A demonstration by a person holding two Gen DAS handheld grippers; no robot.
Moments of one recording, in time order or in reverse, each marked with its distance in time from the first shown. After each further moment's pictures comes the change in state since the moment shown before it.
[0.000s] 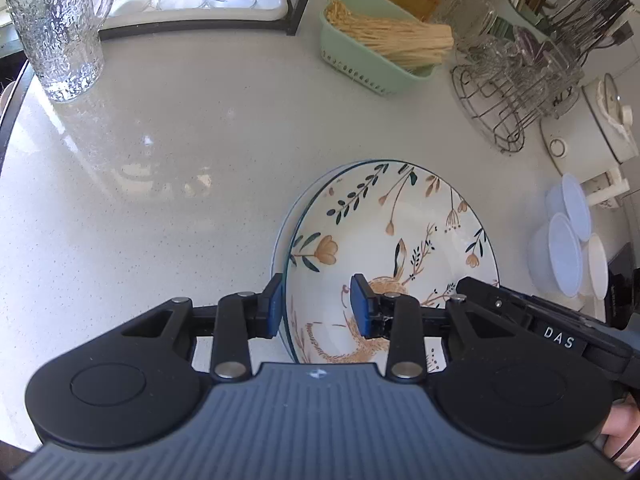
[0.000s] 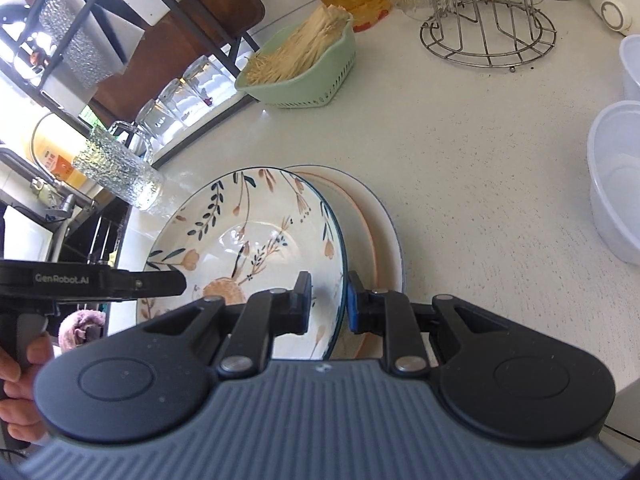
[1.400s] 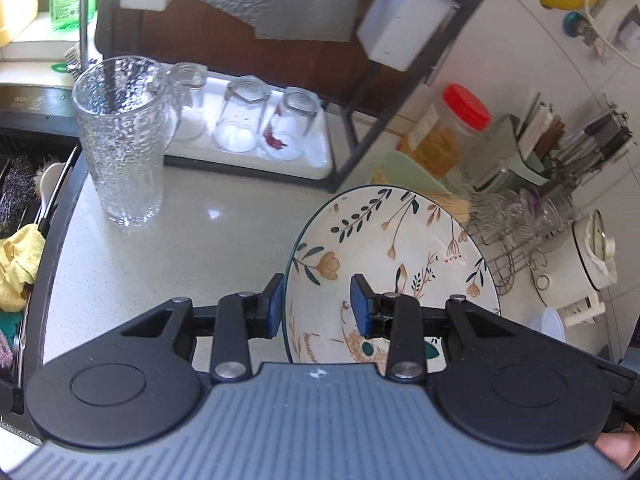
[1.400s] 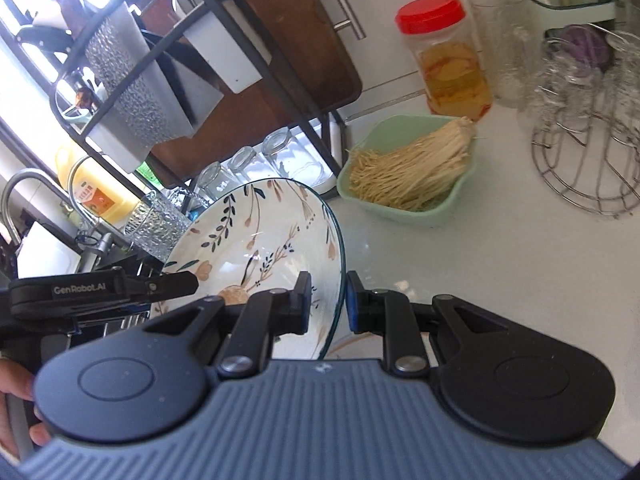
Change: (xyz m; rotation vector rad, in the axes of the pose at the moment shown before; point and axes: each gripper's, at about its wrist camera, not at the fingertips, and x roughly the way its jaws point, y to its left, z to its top) left arm -0.070 0.058 0.068 -0.109 -0.289 -0.054; right arm 0.005 0.082 0.076 -0.081 -0.112 0.066
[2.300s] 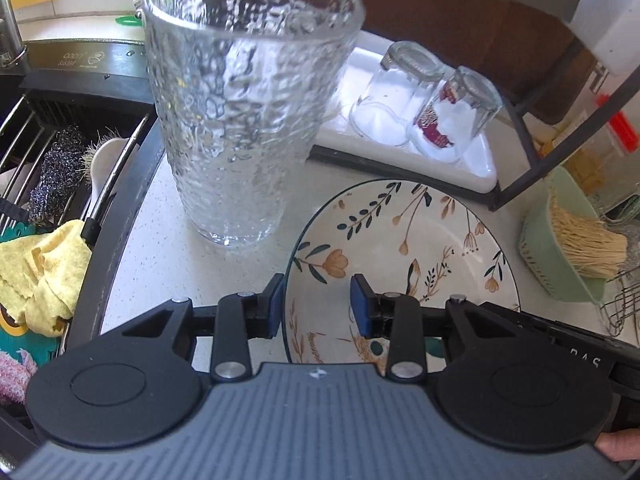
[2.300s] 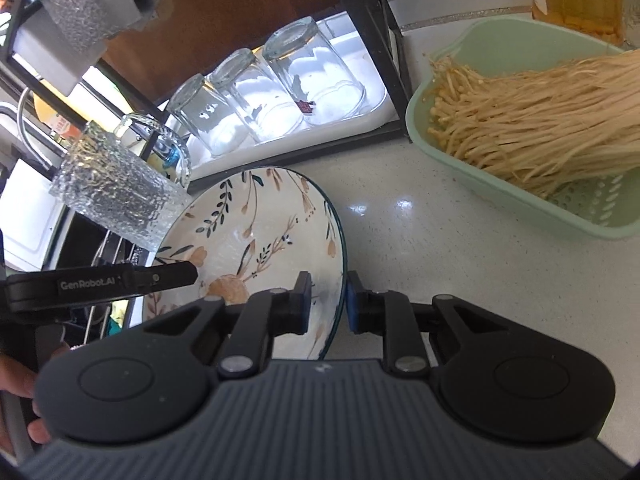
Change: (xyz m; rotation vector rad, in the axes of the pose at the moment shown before) left arm 0.086 0.100 0.027 -0.108 0.048 0.227; right arm 0.168 0.021 0.018 -0.112 0.224 0.061
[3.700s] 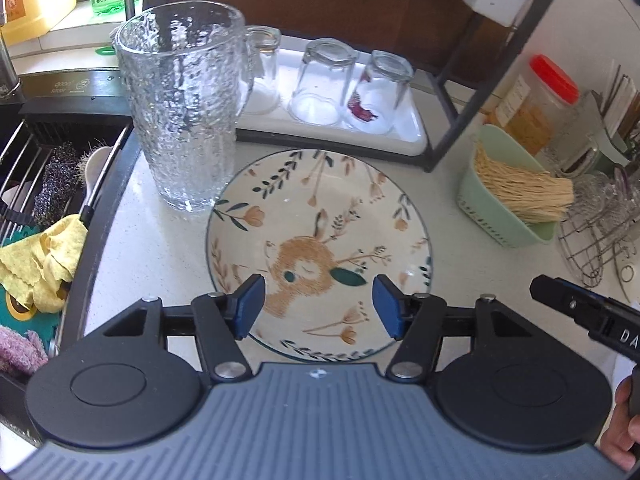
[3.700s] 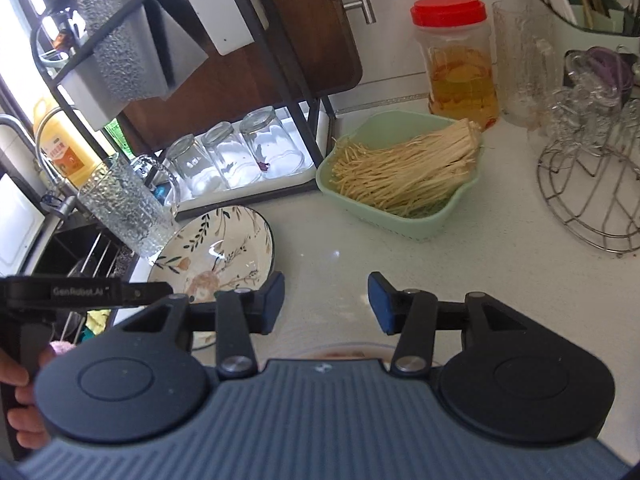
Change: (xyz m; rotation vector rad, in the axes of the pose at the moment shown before) left arm -0.043 -0.049 -0.036 0.118 -0.035 0.002; right arm -0.098 -0.012 -0.035 -0.050 -0.195 -0.138
